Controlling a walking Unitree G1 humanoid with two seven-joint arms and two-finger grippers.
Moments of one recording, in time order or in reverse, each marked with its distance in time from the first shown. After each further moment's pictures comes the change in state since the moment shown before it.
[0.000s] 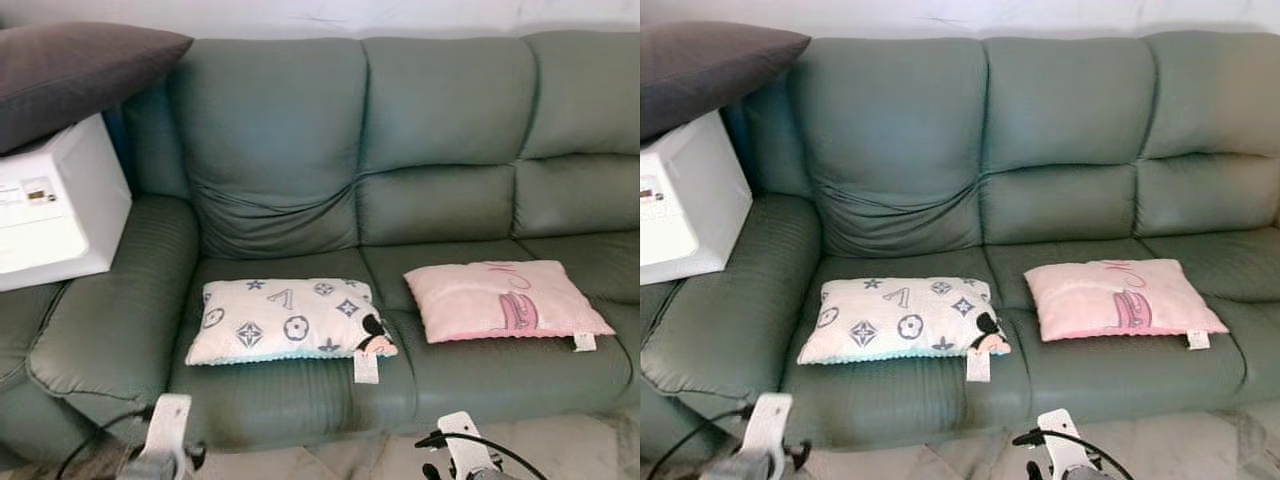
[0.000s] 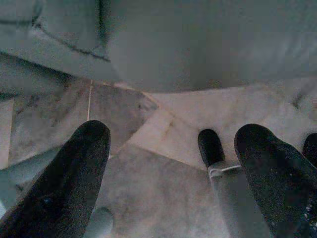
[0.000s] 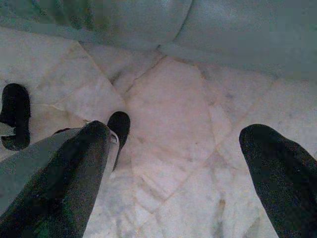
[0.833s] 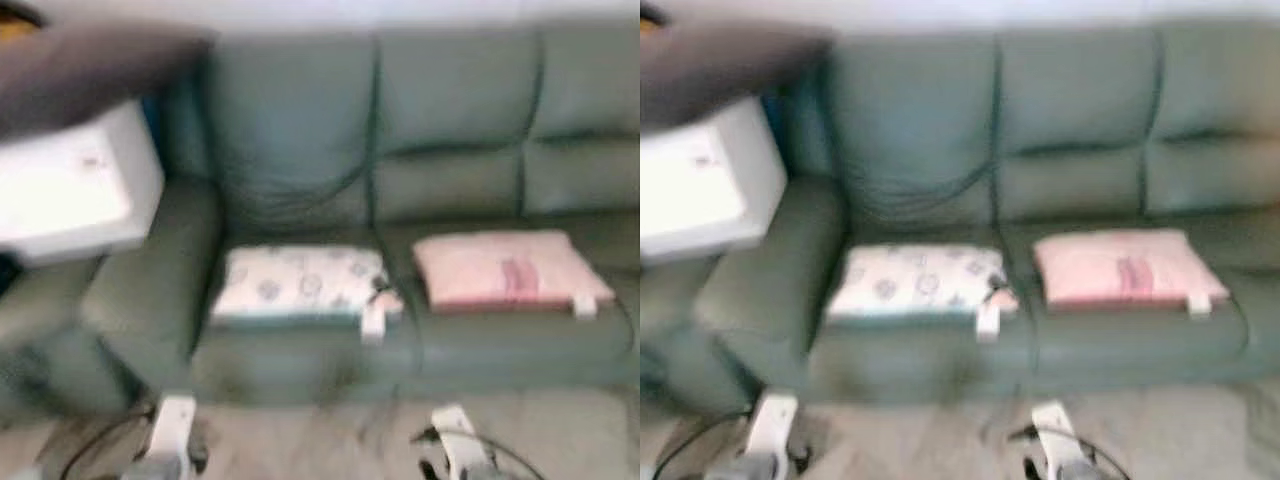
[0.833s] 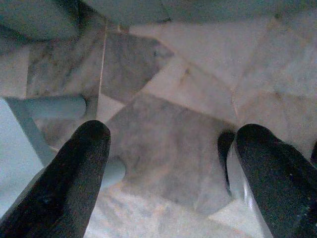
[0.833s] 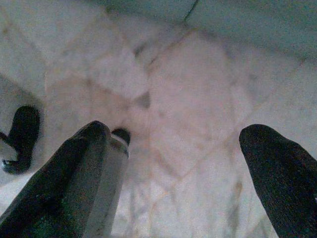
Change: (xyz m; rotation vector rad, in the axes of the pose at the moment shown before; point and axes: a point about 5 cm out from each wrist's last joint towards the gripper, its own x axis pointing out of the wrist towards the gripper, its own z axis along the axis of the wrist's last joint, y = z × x) left arm 0.000 -0.004 -0.002 0.039 0.034 0.004; right arm 0.002 0.009 0.006 -0.015 -0.005 0.003
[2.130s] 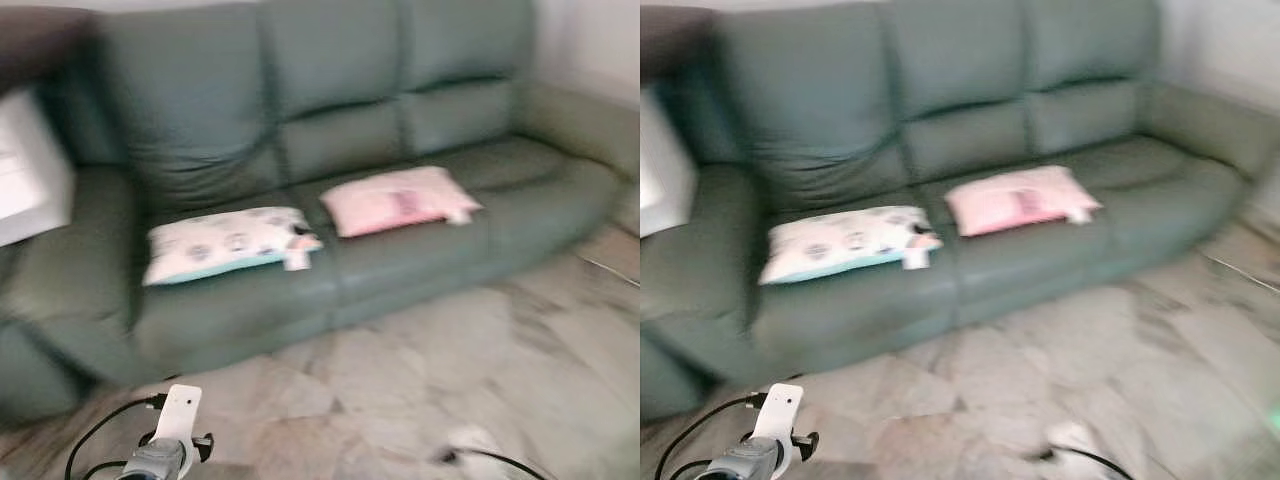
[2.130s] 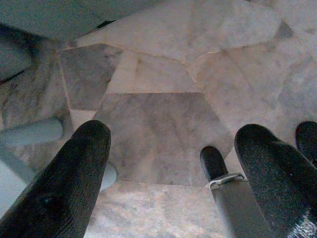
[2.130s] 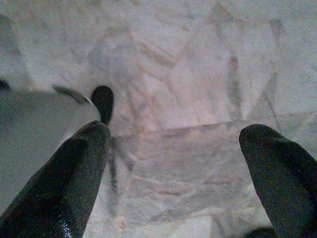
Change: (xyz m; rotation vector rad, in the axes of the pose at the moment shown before) left arm 0.000 -0.003 0.009 0.026 -0.033 -0.028; right arm -0.004 -0.009 -0.018 -0.027 0.038 0.005
